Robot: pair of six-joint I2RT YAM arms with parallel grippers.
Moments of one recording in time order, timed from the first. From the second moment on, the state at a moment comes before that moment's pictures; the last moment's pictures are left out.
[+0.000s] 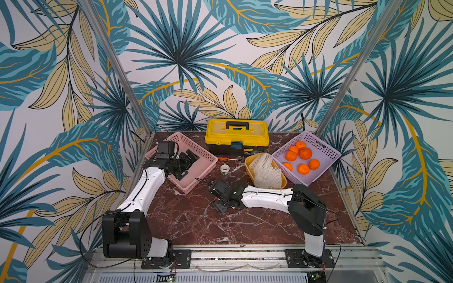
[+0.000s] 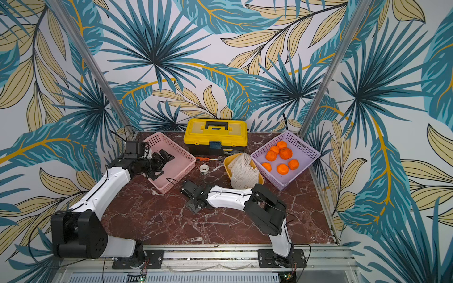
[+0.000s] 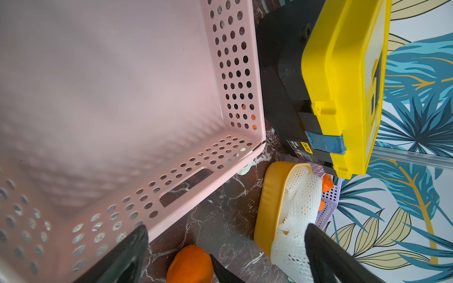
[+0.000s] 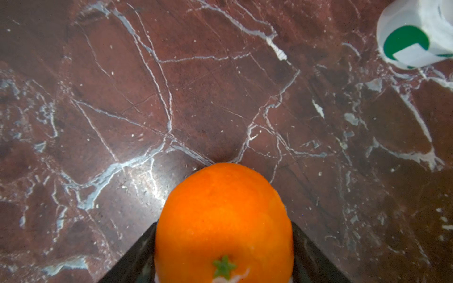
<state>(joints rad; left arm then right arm) -0.02 1.41 1.11 -0.57 0.43 -0.90 1.04 1.94 1.31 -0.49 0.20 0.25</state>
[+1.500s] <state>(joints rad) -0.02 1.32 1.04 -0.52 0.48 -0.90 -0.14 1.55 1.02 -0.26 0.06 0.40</state>
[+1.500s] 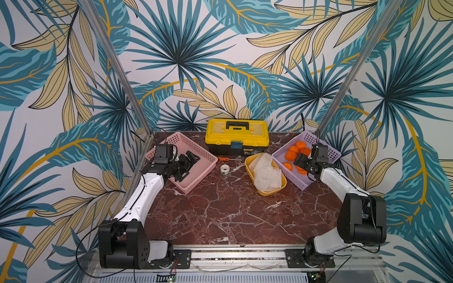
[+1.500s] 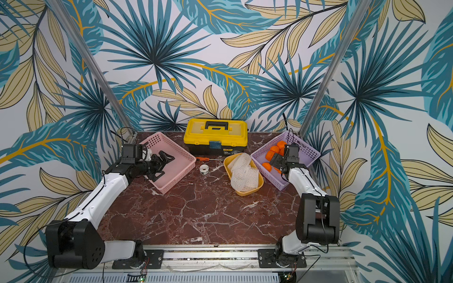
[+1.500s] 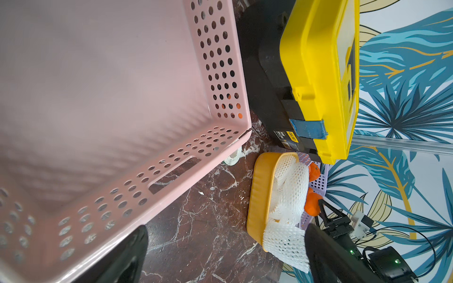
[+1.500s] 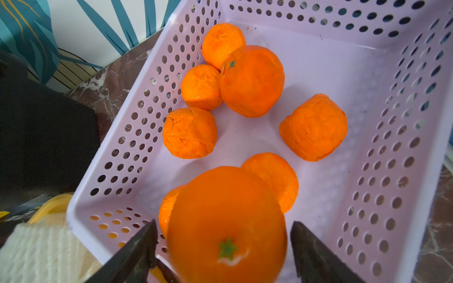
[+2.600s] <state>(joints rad) -0.08 0.79 0.56 -0.26 -0.55 -0.56 0.00 1.08 0.38 0.37 0.36 0.25</state>
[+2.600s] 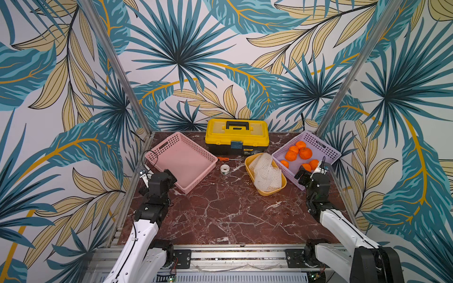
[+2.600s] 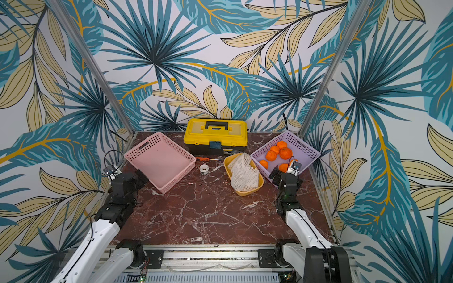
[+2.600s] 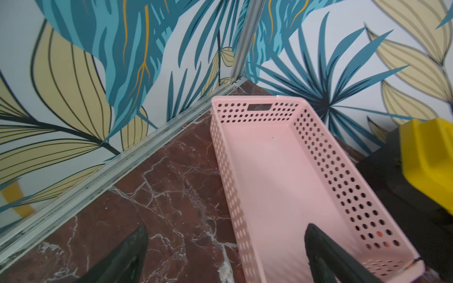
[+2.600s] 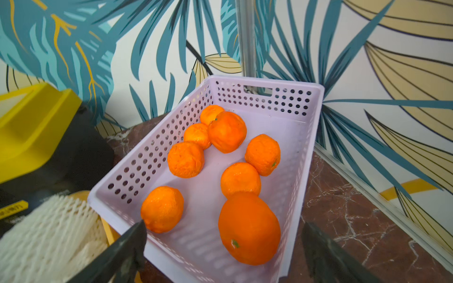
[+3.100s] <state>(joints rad) 0.15 1.29 0.49 0.32 -0.39 -0.32 0.01 1.42 0.29 0.85 0.36 0.09</state>
